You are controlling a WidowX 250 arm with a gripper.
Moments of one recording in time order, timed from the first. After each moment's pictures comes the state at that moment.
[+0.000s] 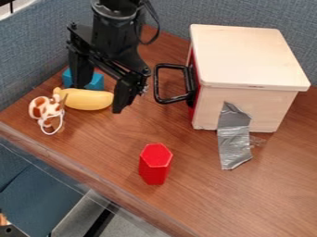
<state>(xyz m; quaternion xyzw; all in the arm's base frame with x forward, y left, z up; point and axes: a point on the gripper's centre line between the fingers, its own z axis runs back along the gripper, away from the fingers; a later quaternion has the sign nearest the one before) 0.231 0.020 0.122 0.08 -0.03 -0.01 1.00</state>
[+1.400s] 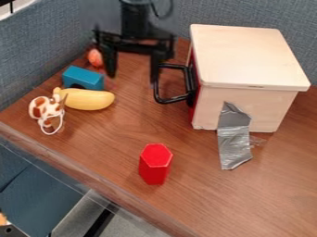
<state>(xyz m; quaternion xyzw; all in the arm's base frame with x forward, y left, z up) 0.307 0.026 0.100 0.00 -0.06 0.23 0.97</state>
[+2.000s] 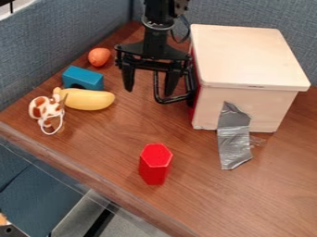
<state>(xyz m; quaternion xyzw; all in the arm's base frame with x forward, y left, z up) 0.337 0.024 0.067 0.02 -0.05 0.26 0.97</state>
